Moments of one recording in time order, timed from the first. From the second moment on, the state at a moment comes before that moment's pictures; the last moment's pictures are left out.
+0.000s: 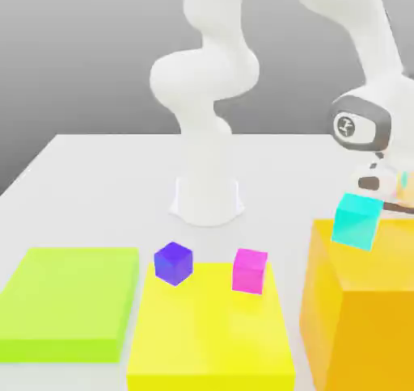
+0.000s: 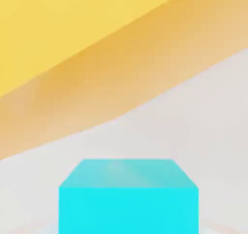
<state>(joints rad) 0.65 0.07 0.14 -2.56 0.11 2.76 1.93</state>
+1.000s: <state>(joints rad) 0.29 -0.34 -0.10 -2.83 -0.05 2.49 1.79</state>
